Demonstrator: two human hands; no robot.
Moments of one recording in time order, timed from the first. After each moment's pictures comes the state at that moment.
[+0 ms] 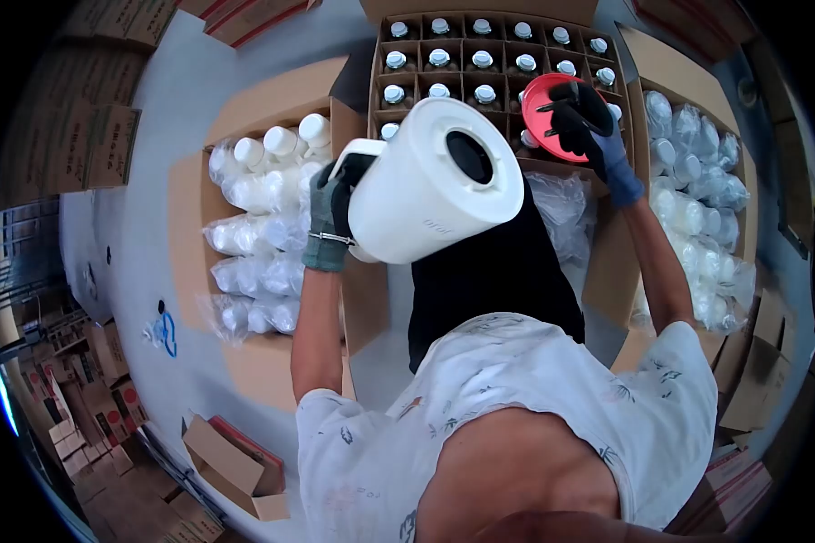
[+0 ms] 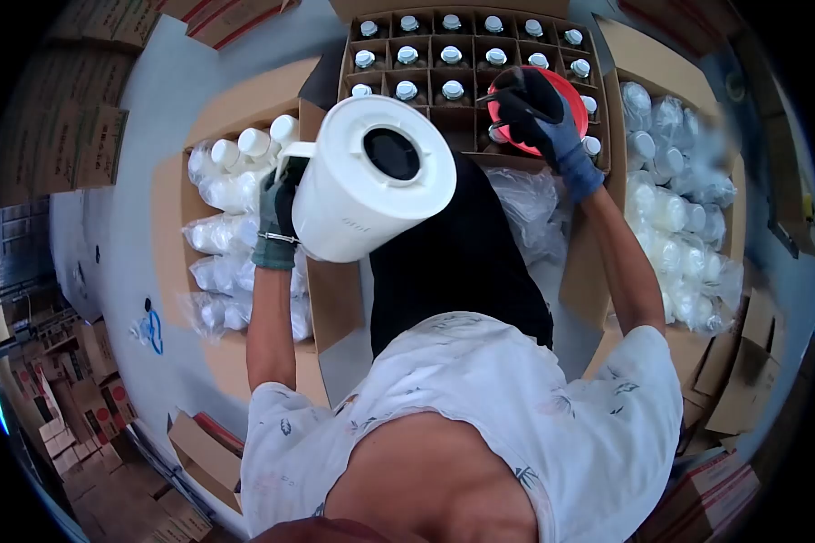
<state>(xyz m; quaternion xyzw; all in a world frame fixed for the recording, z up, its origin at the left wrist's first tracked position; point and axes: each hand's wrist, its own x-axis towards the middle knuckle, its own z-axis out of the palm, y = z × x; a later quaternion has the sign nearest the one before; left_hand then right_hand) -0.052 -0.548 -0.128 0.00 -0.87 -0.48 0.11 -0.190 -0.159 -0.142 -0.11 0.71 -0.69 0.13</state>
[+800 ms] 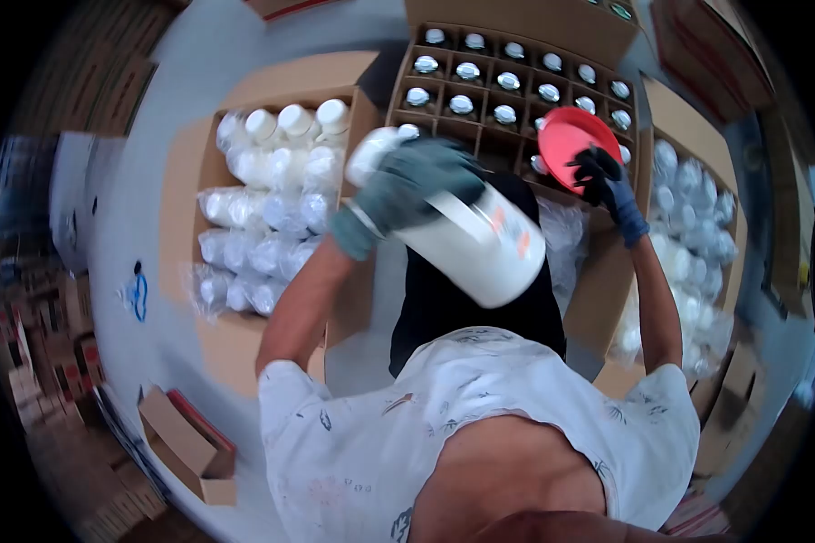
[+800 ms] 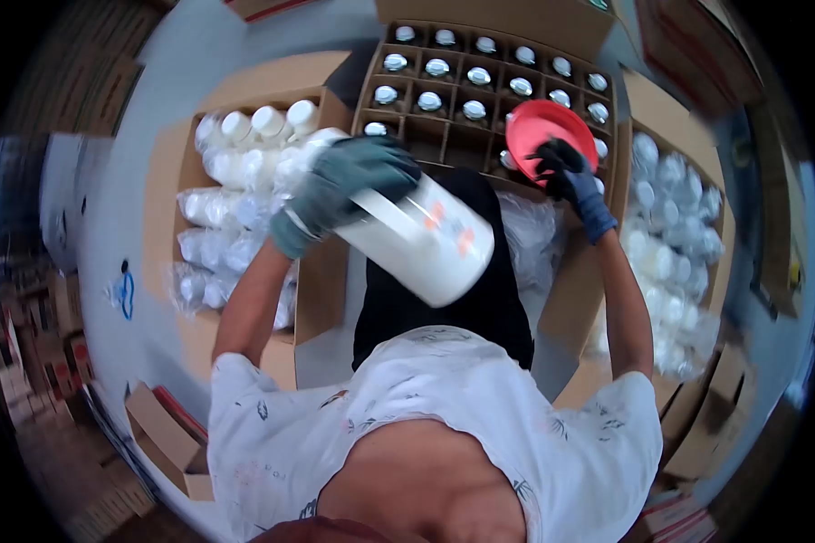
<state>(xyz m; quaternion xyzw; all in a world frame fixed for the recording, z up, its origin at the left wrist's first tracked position) -0.068 -0.488 -0.049 -0.40 -0.86 -0.28 0.13 -0.197 -0.117 -0.185 -0.04 0.69 -0.67 0.28</state>
